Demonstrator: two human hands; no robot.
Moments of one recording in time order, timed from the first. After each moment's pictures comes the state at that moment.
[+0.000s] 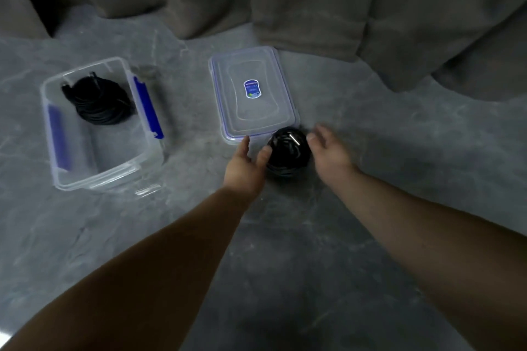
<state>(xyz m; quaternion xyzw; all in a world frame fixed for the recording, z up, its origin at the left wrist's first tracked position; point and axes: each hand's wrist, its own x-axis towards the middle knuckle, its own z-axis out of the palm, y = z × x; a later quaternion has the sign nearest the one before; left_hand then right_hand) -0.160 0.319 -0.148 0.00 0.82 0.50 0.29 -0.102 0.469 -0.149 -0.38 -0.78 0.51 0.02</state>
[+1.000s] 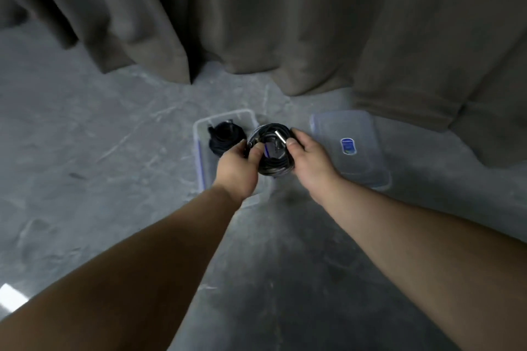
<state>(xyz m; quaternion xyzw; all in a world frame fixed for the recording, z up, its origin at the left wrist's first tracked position) -0.271 0.157 -0.017 -0.03 0.82 0.56 0.15 -0.252 0.285 -0.053 -0.24 -0.71 0.66 0.00</state>
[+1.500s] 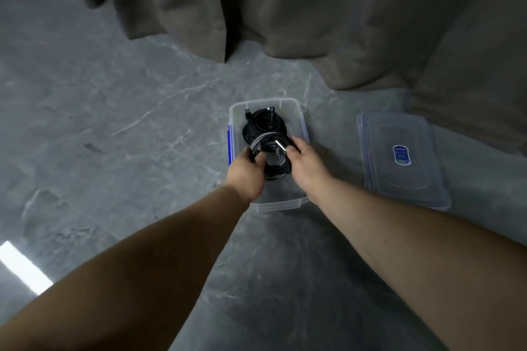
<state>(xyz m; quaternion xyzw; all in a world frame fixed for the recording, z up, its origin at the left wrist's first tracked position) -0.318 0.086 -0.094 -0.11 0.83 0.51 0.18 -0.315 0.207 -0.112 -0.22 -0.78 0.58 -0.09</state>
